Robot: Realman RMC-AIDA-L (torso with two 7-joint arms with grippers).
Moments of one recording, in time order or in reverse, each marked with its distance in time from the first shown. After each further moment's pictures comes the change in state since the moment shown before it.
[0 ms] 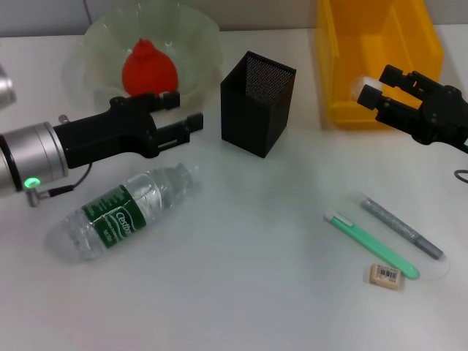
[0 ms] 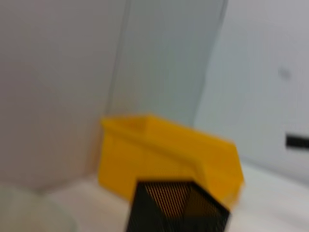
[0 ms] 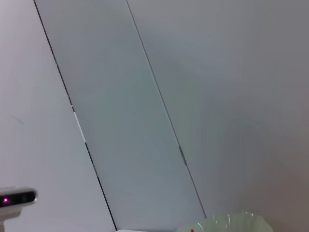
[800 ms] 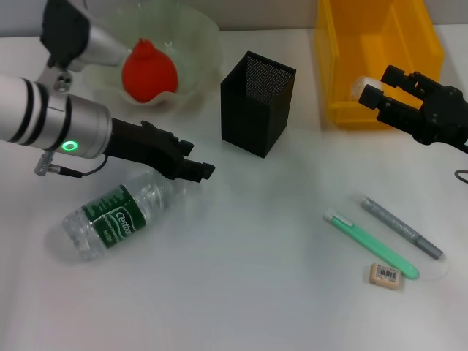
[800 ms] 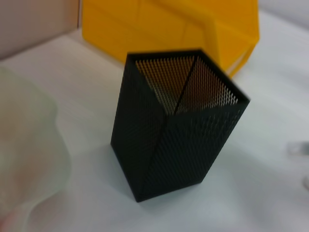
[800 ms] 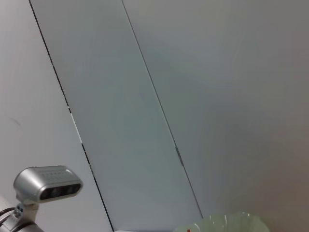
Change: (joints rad) left arm -0.154 -0.018 0.194 0.338 0.645 -0.048 -0.734; right arm 0.001 0.001 0.008 0.009 -0.001 0.004 -0.008
